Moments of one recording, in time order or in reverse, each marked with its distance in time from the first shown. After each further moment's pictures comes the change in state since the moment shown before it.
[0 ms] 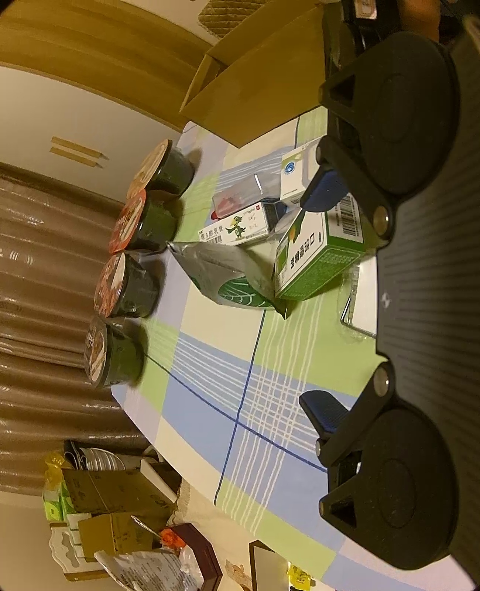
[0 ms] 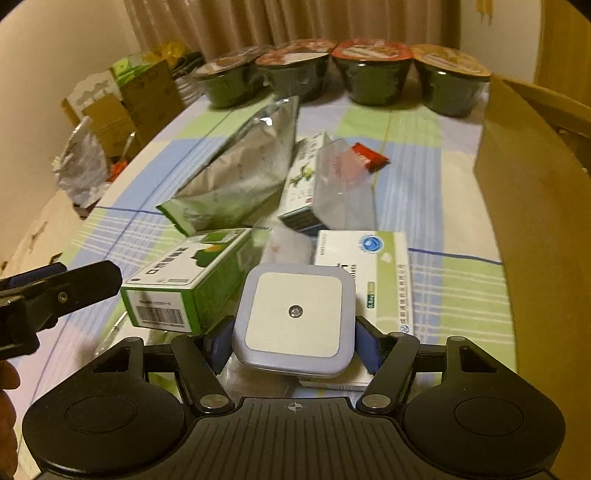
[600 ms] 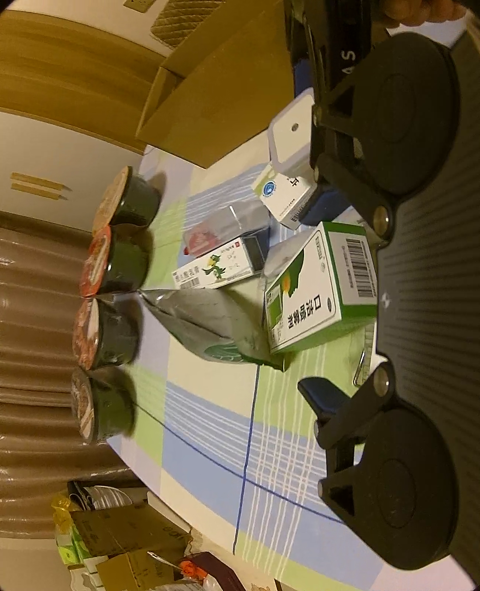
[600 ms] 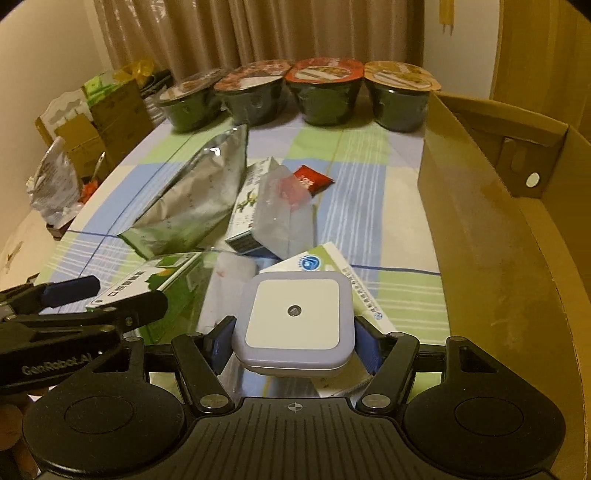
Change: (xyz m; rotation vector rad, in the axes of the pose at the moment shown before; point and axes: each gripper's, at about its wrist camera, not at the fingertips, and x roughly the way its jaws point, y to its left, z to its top) left arm 0.043 -0.044 0.000 0.129 0.072 -0.028; right arm -0.024 -0.025 0.006 0.038 -0.046 -0.080
